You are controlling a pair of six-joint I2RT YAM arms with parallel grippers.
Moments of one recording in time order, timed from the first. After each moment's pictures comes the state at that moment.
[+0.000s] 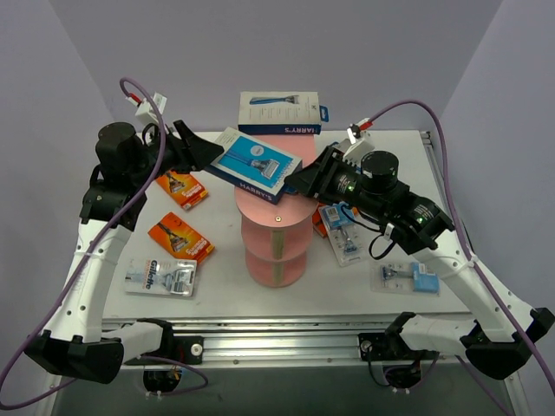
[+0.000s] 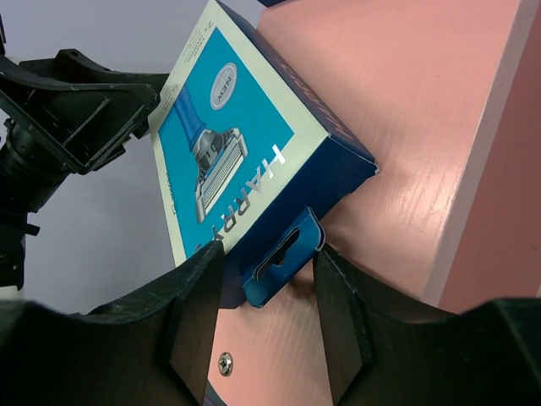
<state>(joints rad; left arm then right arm) -0.20 1.20 1.45 -0.39 0.49 -0.55 0.71 1.15 1.37 -0.46 -0.07 0.86</state>
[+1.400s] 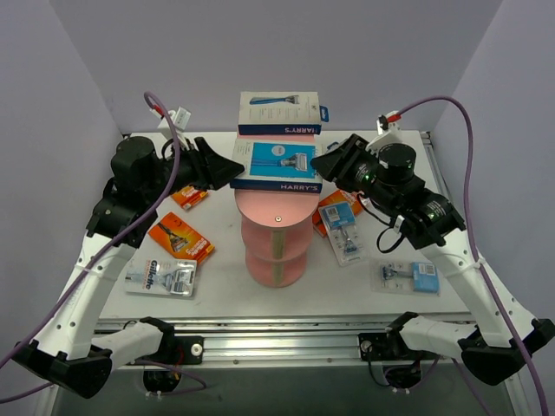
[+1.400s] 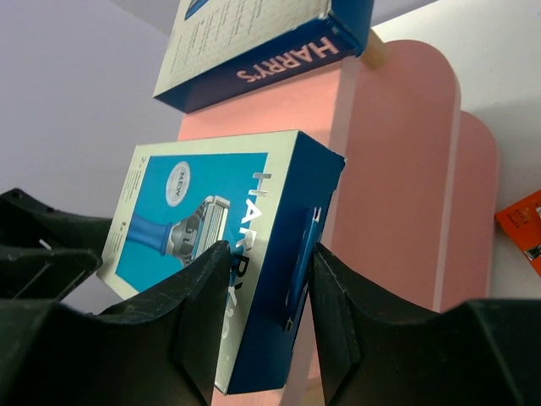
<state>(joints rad) -0.38 1.12 1.40 -0.41 0.43 -0.56 0.60 1.13 1.38 -0.47 0.04 0.83</state>
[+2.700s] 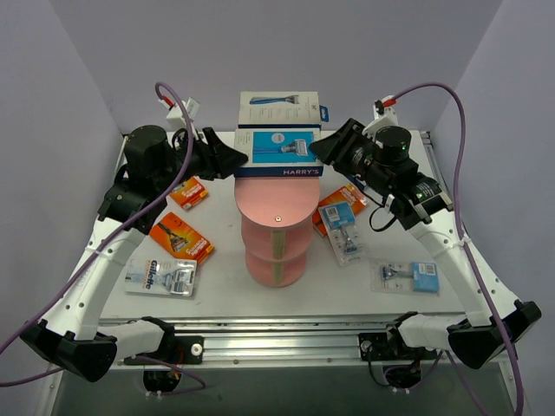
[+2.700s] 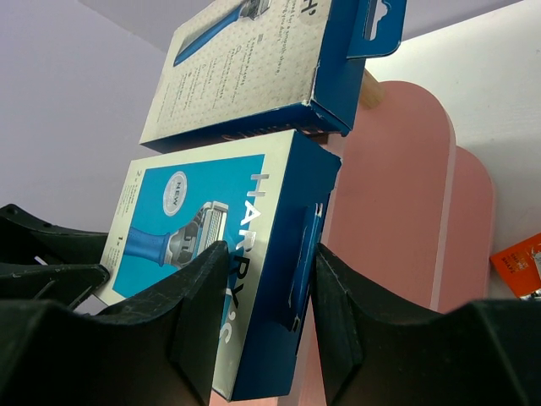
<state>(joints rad) -0.41 1.22 1.46 -0.41 0.35 -0.52 0.48 1.24 1.42 -0.38 -0.06 0.79</state>
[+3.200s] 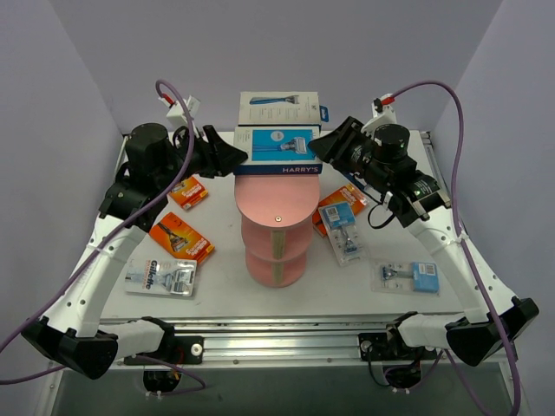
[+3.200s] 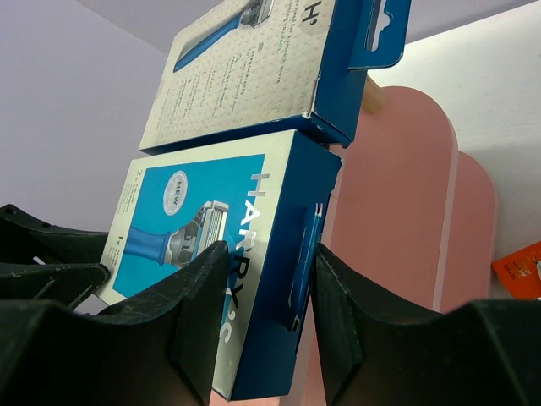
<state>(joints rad) -0.41 1.24 1.48 -0.41 0.33 -0.51 0.48 1.26 1.43 -0.37 -0.07 0.78</state>
